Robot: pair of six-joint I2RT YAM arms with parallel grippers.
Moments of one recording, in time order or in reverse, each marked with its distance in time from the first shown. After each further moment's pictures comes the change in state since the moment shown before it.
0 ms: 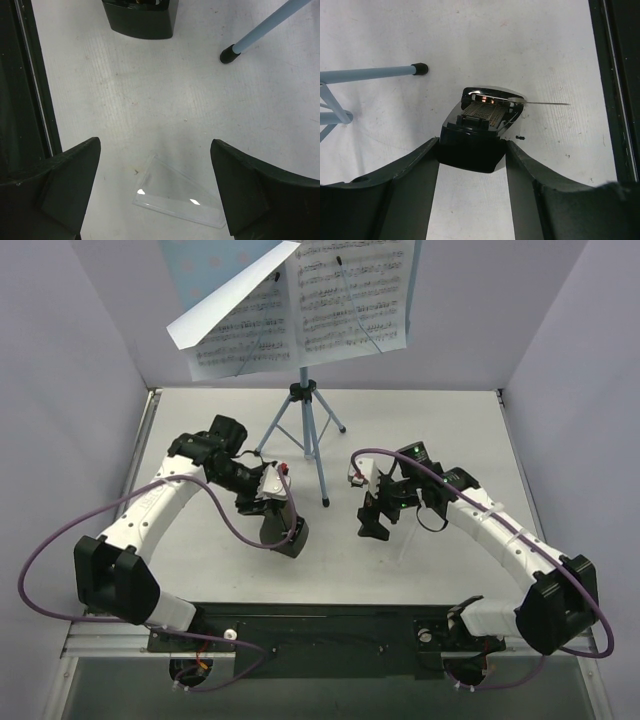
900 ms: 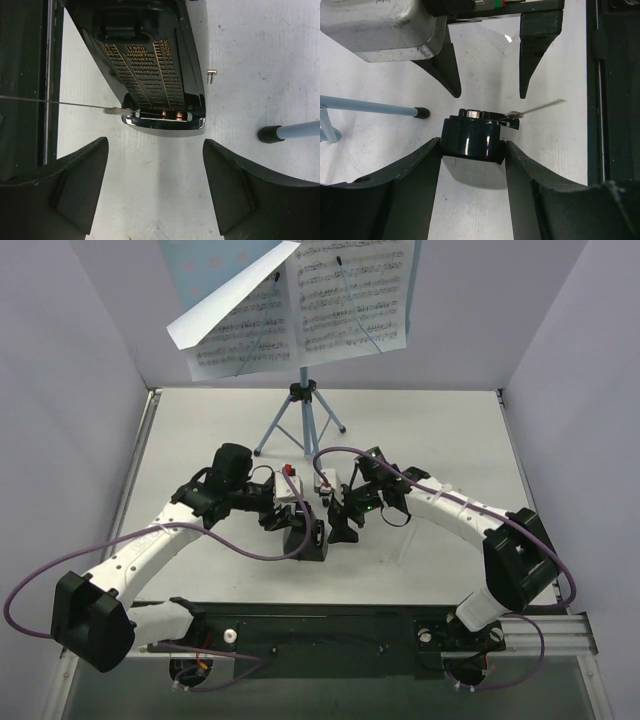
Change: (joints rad) left arm -0.144 -0.248 -0.391 0.696 0.013 -0.692; right arm 0.133 0.260 0.008 0.238 -0.135 0.022
